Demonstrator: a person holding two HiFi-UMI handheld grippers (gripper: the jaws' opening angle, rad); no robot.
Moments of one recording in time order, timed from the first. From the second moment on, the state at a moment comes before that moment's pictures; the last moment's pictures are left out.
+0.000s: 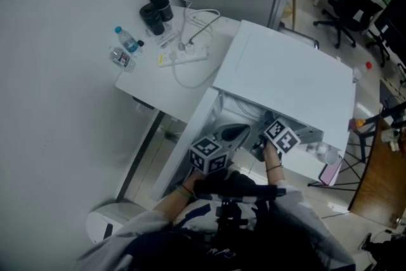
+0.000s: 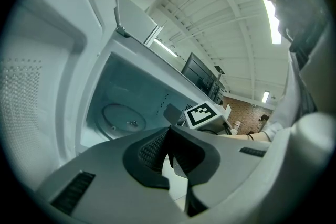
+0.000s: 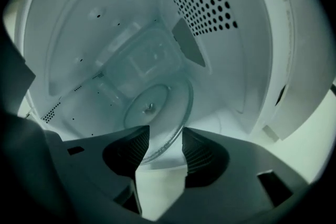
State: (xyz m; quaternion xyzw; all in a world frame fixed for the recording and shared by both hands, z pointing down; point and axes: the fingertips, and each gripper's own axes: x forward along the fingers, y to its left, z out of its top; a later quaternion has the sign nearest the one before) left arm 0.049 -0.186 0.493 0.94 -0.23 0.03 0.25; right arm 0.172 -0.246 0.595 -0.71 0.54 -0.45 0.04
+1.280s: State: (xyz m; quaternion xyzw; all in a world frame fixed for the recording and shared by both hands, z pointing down) left arm 0.050 -0.189 0.518 0.91 -0.25 0.01 0.33; right arm 0.164 -0.222 0.602 -0.59 0.50 -0.57 0.26
